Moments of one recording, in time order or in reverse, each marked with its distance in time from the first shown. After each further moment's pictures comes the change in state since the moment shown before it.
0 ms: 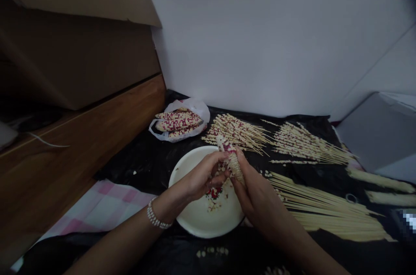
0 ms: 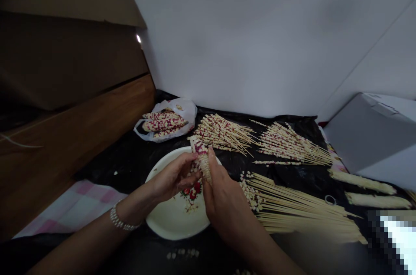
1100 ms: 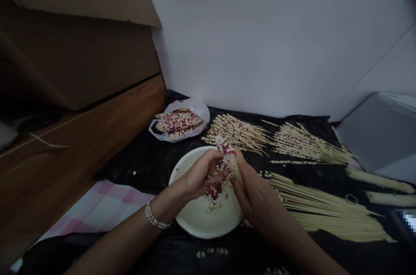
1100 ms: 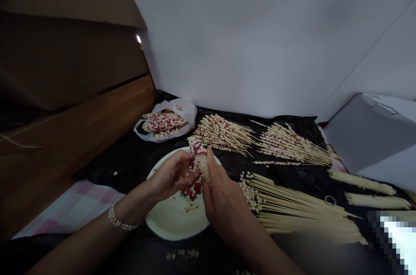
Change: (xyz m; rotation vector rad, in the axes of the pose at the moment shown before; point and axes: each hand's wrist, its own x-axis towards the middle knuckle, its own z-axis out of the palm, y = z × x) left_hand 0.002 -0.001 -0.007 -0.061 -0.041 -0.037; right_hand 0.000 -0.002 -0.002 -0.025 -0.022 -0.006
